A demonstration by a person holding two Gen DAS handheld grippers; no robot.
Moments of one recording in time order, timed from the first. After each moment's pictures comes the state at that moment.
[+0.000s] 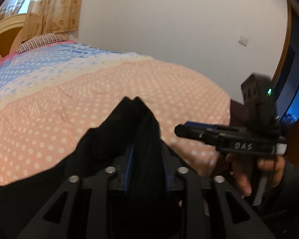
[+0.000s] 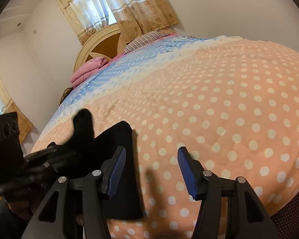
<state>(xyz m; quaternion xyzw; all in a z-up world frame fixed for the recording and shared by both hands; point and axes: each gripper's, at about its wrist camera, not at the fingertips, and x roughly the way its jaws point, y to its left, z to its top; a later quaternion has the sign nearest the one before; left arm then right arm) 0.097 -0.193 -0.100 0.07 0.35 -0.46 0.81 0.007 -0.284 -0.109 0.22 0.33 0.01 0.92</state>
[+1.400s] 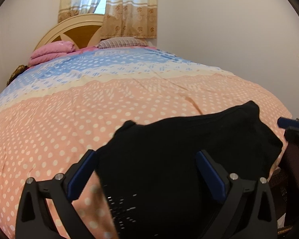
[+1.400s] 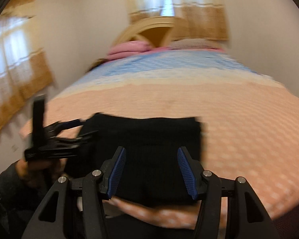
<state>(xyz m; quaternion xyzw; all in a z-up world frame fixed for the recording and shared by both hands) 0.099 -0.044 -0.111 0.04 0.33 -0.20 0.92 -0.002 -0.164 -0.062 0.05 0.33 0.15 0.93</state>
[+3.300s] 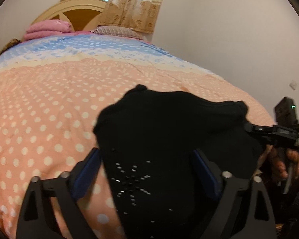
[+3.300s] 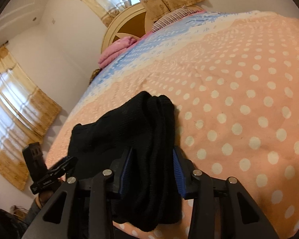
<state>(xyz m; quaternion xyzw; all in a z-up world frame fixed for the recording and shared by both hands) 0.096 -0.016 -0.141 -0.05 0.36 -0.27 0.89 0.043 -0.270 -0.135 0.27 0.38 0.15 0.87</state>
